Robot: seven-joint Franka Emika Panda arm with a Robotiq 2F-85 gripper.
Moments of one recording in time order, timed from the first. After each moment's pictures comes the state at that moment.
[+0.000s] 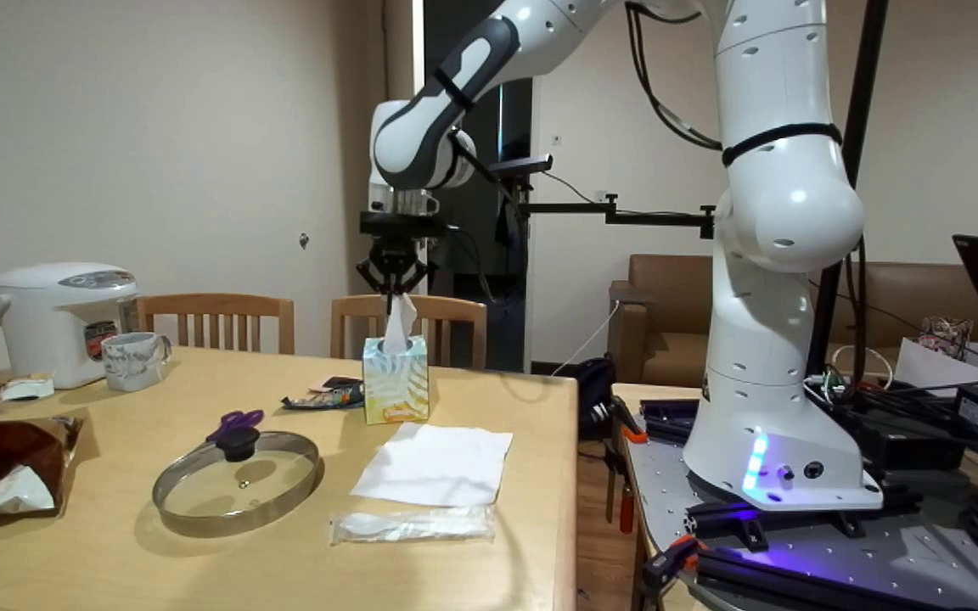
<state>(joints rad) -0.11 0.17 -0.18 -2.19 0.03 2.46 0.86</state>
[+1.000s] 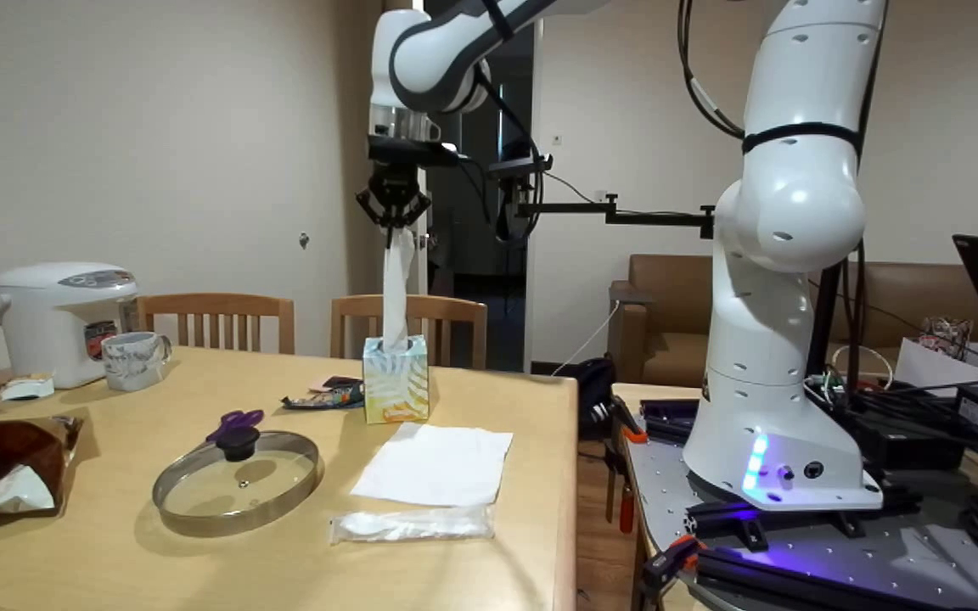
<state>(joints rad) -0.10 -0.08 -0.15 -2.18 -0.15 2.29 0.89</state>
